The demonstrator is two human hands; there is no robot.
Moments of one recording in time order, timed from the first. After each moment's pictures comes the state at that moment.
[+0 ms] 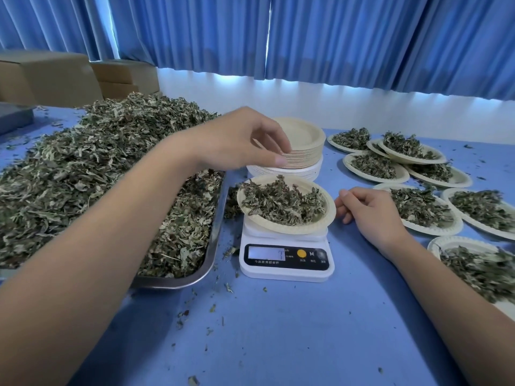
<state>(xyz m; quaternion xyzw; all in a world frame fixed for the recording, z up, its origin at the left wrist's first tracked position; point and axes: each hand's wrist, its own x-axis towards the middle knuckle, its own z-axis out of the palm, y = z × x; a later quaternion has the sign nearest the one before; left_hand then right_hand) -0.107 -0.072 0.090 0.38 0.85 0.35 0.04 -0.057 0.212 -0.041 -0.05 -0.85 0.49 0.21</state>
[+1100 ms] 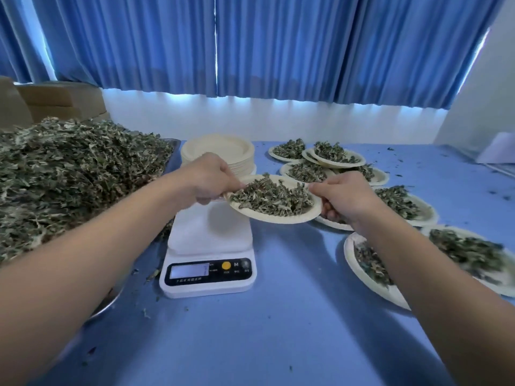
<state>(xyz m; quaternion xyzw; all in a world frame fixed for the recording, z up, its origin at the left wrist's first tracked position) -0.125 0.025 0.052 0.18 0.89 0.40 0.10 -0.024 0.269 0.028 -0.18 -0.81 0.54 0.15</state>
